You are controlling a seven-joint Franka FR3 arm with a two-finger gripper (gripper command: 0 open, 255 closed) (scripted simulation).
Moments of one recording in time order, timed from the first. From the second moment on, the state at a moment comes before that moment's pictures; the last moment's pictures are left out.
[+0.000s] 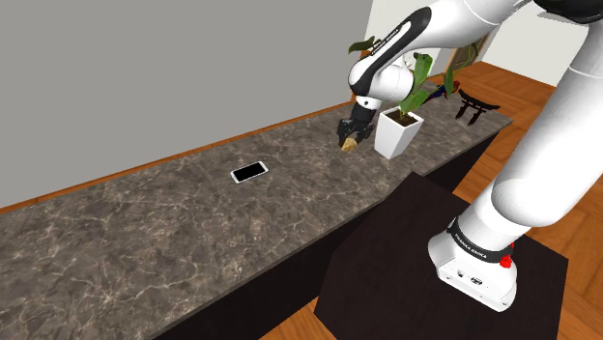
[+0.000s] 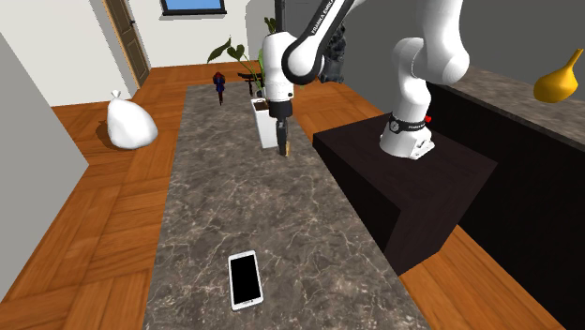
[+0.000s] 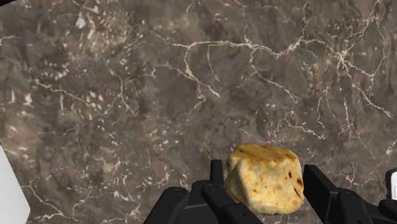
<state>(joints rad) -0.09 0.14 -0.16 -2.45 0.49 2.55 -0.21</state>
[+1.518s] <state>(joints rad) -0.17 0.45 -0.04 -2.38 0.75 2.75 -0.45</state>
